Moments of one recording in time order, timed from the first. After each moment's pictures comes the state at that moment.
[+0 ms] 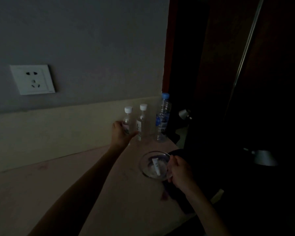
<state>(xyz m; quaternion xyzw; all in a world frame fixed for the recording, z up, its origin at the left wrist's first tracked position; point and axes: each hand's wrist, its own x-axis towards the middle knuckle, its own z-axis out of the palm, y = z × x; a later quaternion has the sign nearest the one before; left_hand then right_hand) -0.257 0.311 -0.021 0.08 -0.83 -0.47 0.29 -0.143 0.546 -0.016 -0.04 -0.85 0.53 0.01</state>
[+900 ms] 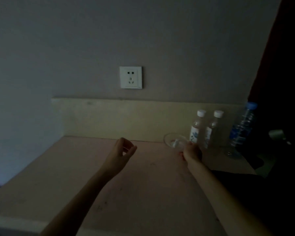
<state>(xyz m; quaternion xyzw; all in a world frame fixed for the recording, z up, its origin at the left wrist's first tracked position) -0.016 0.216 -0.013 0.22 -0.85 -0.36 0.31 -0.238 0.370 -0.035 0.02 -0.81 0.57 -0.11</state>
